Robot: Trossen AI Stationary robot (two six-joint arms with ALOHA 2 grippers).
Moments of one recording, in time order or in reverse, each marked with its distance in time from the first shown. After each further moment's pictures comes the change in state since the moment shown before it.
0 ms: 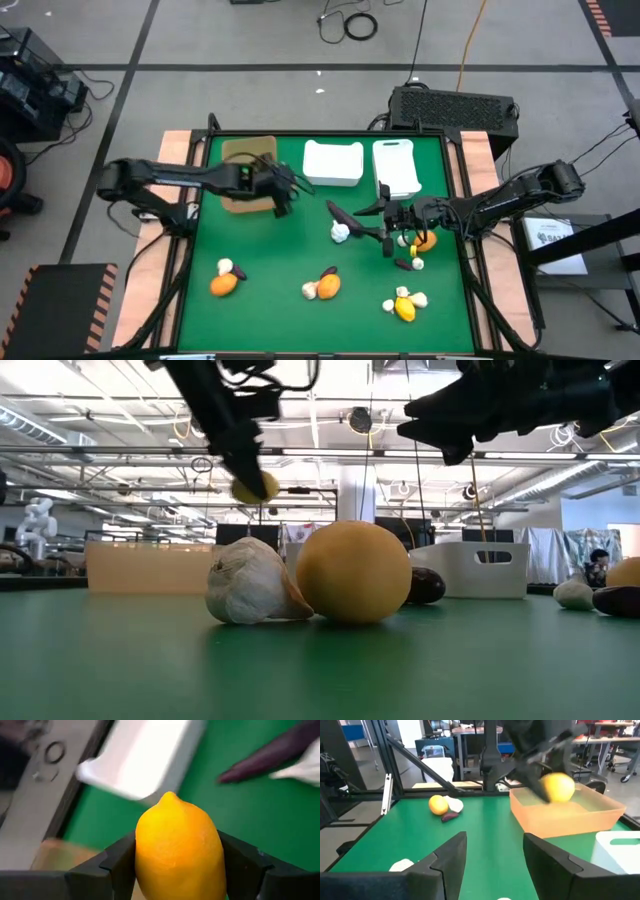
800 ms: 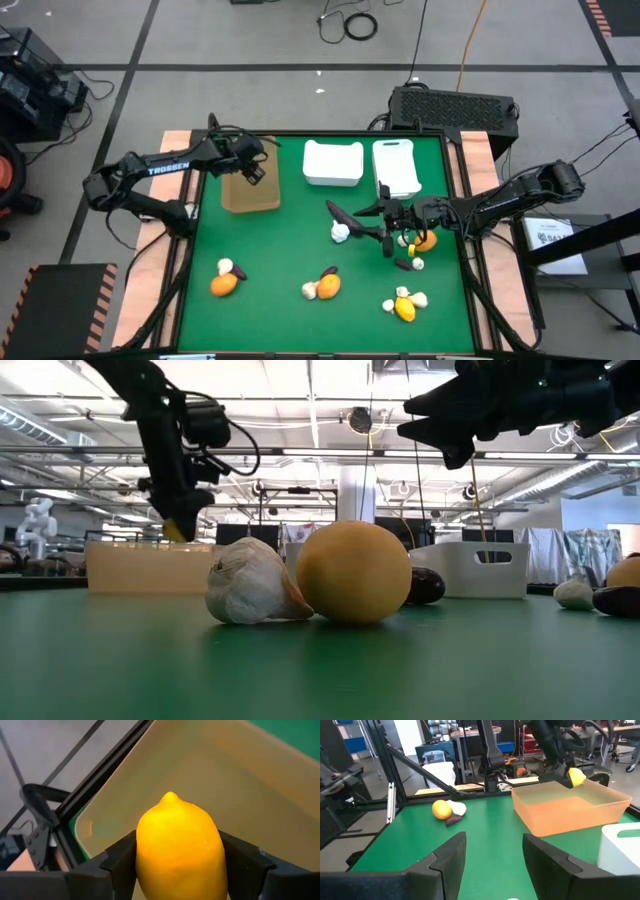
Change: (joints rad) left arm 0.472 -0.104 -0.233 -0.049 -0.010 -0.086; right arm 0.000 0.000 0.000 0.009 -0.002 0.081
